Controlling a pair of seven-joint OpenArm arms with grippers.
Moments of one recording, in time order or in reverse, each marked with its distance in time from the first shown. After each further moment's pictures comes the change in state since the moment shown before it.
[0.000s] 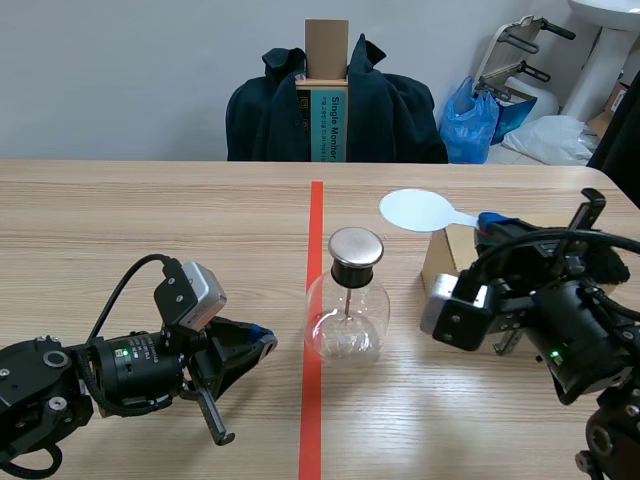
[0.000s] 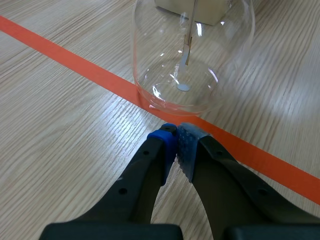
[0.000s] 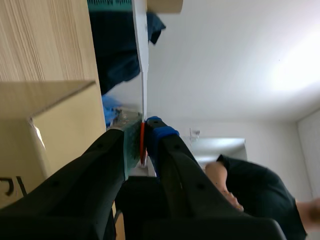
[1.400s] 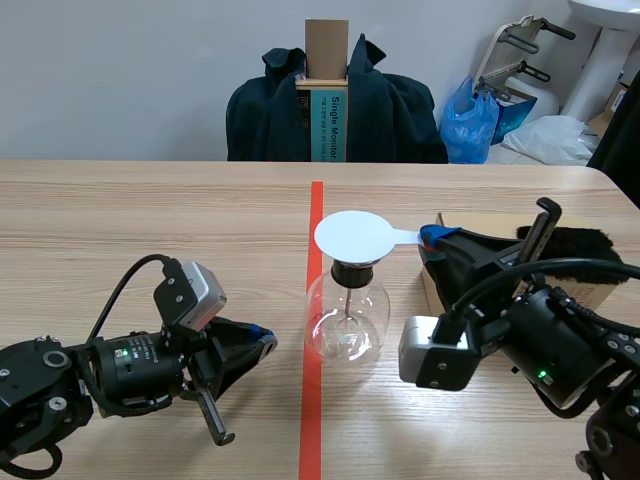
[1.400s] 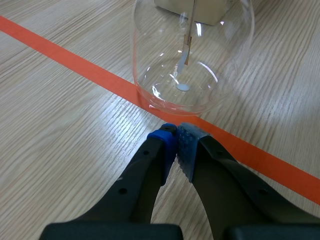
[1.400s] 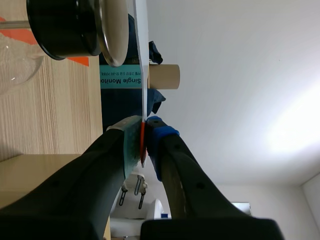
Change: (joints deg) left arm 0.0 0.0 0.0 0.0 0.0 0.0 0.0; right arm 0.0 0.0 0.0 0.0 0.0 0.0 19.5
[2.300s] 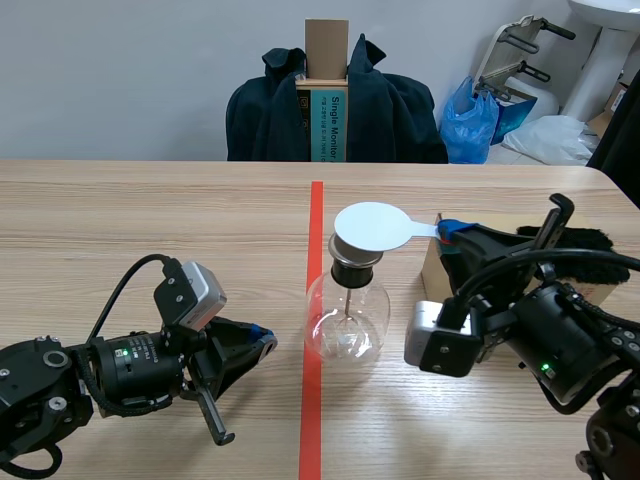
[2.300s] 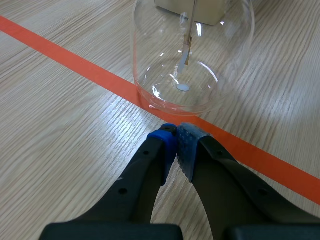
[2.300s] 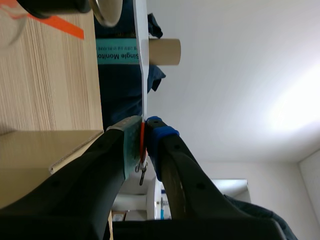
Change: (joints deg) left arm 0.0 0.0 0.0 0.0 0.0 0.0 0.0; right arm 0.0 0.0 0.0 0.0 0.0 0.0 -6.8
